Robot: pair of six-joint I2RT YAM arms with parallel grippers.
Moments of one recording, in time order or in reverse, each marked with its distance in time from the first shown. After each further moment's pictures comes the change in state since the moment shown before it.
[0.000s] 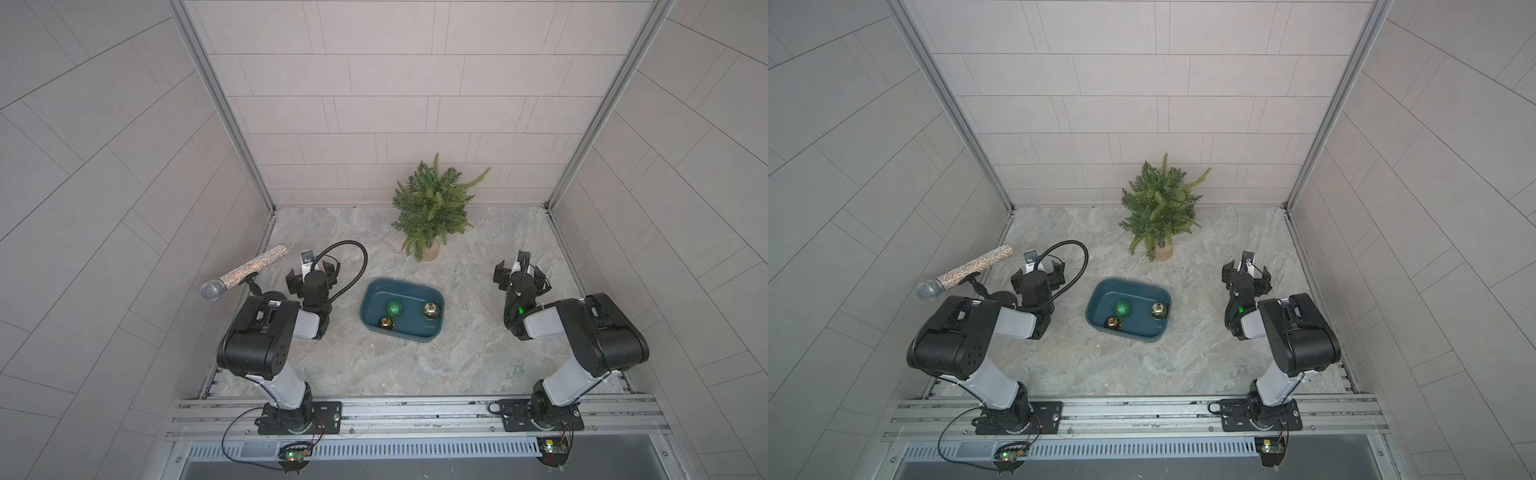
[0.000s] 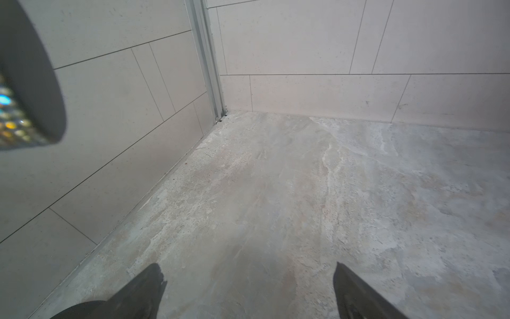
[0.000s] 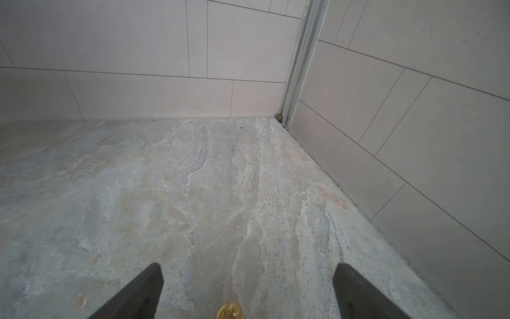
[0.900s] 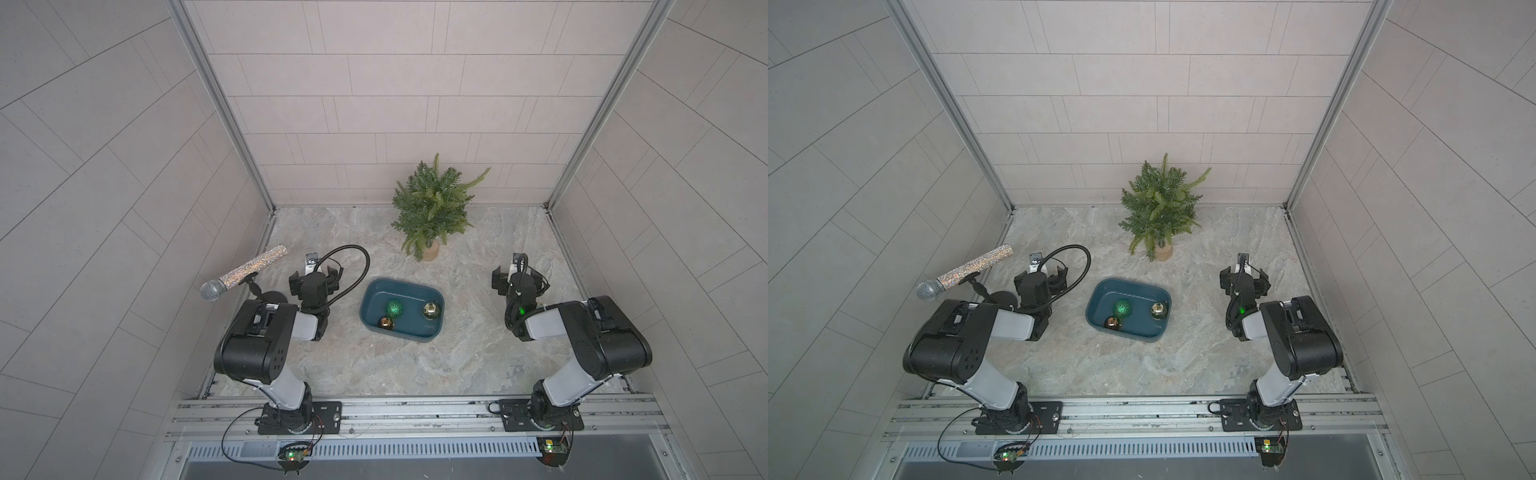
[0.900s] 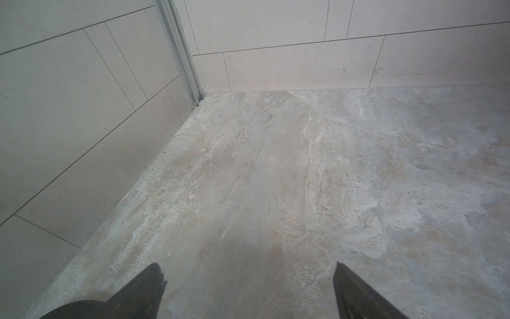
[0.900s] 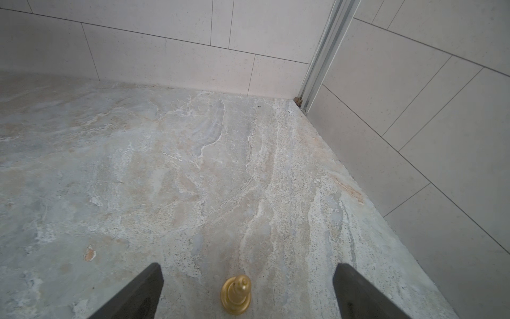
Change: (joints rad) left arm 0.014 -0.024 -0.016 -0.078 0.103 0.035; right arm -0.010 -0.020 -0.008 -0.084 -0.074 -0.047
